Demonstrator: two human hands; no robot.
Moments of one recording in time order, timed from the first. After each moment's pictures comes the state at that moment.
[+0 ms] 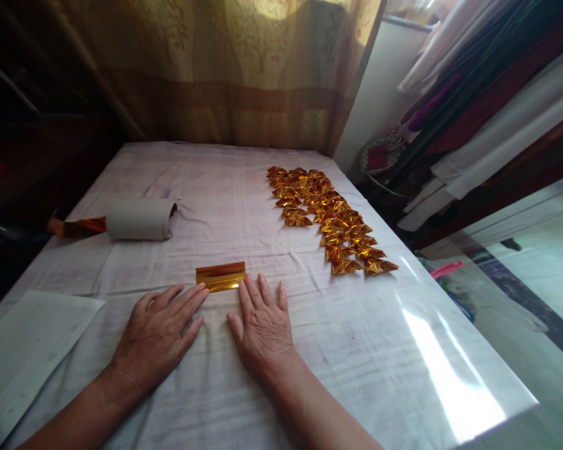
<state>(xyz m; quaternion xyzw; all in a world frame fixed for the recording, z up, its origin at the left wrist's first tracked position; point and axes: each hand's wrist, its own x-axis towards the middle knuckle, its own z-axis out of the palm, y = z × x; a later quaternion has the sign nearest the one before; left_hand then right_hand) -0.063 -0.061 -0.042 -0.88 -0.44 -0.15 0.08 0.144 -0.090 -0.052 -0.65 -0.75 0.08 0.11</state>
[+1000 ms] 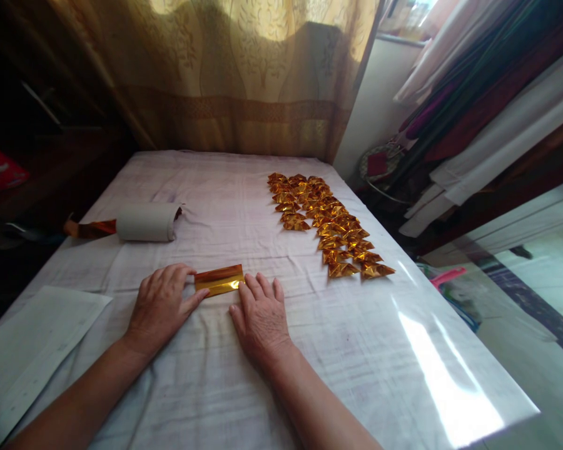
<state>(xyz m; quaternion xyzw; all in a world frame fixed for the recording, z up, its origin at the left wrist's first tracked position) -0.053 -0.029 -0.035 -0.81 -0.56 -0.17 0.08 0.151 -0.080 -0.050 -0.63 -0.75 0.07 0.19</state>
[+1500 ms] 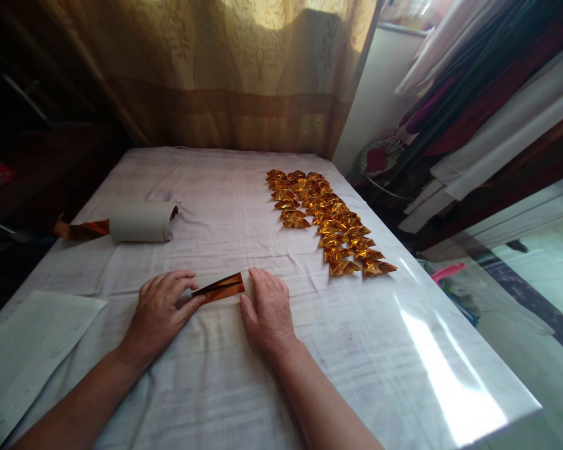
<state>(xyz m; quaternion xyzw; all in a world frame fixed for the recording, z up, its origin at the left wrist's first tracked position) -0.062 -0.029 -0.049 -0.82 -0.49 -0.28 -0.01 0.164 -0.067 -0.072 -0.61 -0.70 0.06 0.37</state>
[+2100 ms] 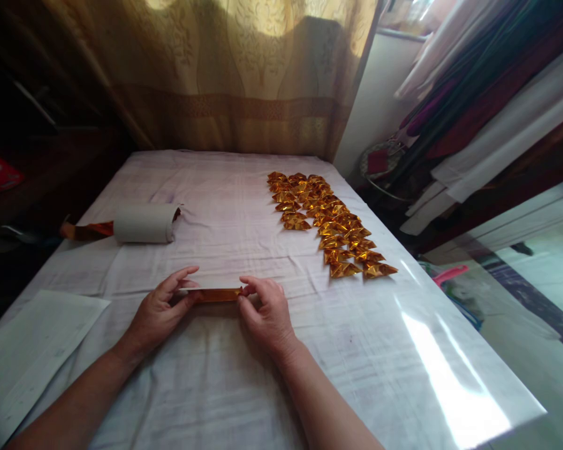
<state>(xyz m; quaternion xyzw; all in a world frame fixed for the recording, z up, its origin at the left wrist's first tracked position) -0.067 -0.022 -0.056 -0.74 -0.51 -0.36 -0.26 0.162 -0.067 -0.054 -0.56 -0.64 0.20 0.48</state>
